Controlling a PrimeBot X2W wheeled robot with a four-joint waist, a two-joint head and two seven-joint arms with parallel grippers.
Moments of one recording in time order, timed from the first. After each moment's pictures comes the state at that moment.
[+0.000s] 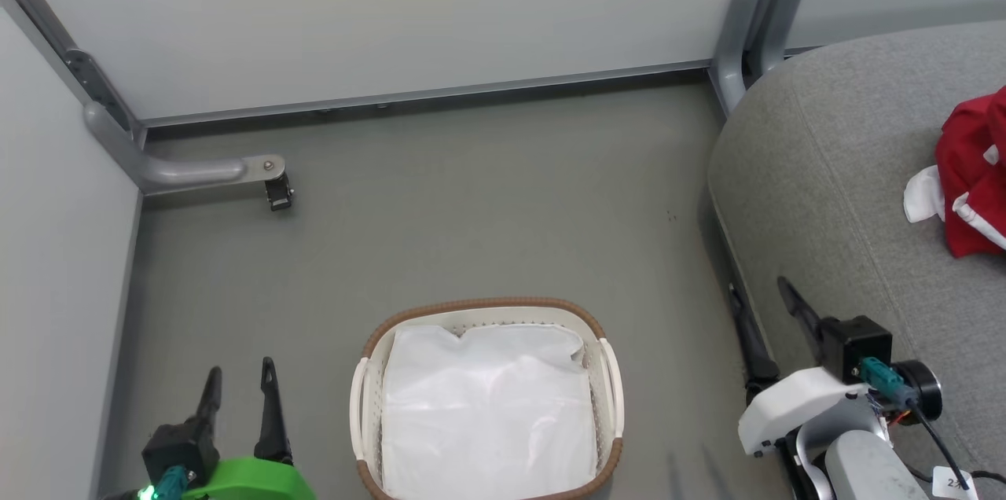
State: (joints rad) left arm -0.01 0.05 0.00 0.37 -0.19 -0.03 -0.26; right arm -0.19 -0.05 0.04 0.41 0.12 0.13 -0.26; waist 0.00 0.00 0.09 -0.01
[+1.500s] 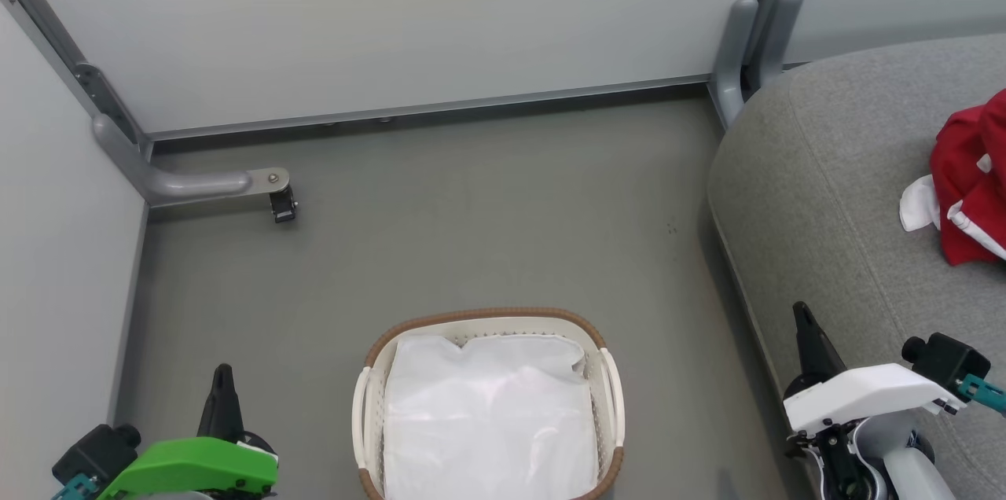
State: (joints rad) left arm -0.03 0.04 0.05 0.34 -0.84 -0.07 -0.09; right arm -0.13 -0.04 -0.03 0.36 0.81 0.13 -0.09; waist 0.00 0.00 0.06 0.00
